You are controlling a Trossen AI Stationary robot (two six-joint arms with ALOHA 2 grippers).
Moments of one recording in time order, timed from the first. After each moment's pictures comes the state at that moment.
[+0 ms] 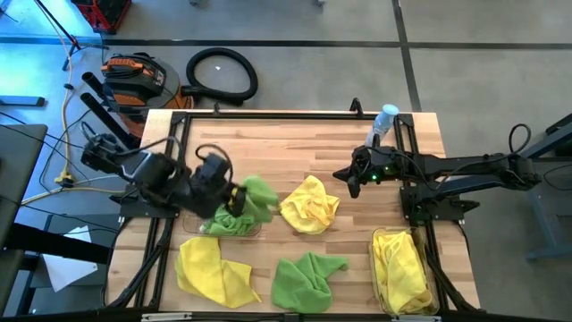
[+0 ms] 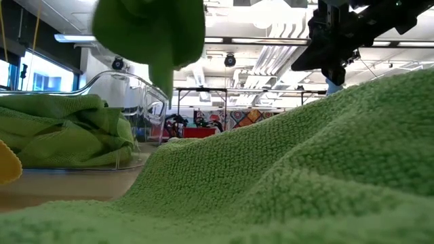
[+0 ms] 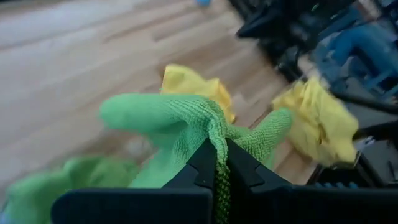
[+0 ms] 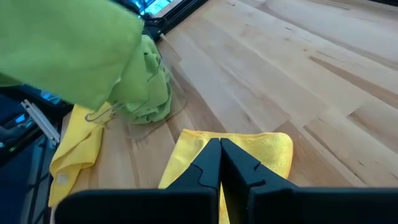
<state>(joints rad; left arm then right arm) -0.45 1.40 1.69 -1.24 -0.61 -1.30 -0.10 0.92 0.56 -0.12 0.02 0.57</state>
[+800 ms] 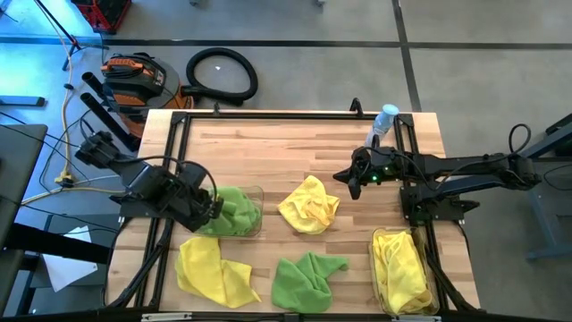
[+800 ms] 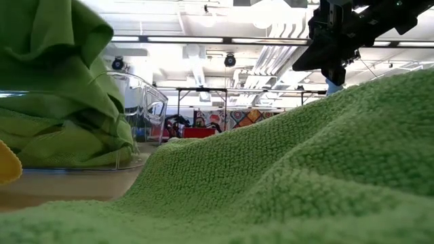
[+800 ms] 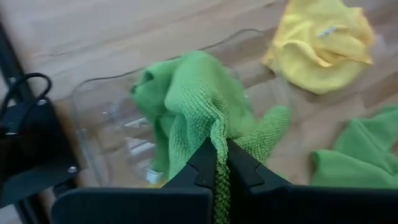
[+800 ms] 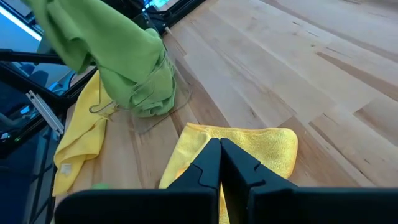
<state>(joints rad) -0.55 1.30 1.45 -1.57 -0.41 -1.73 -0.10 0.92 0.56 -0.13 -0.01 0.56</state>
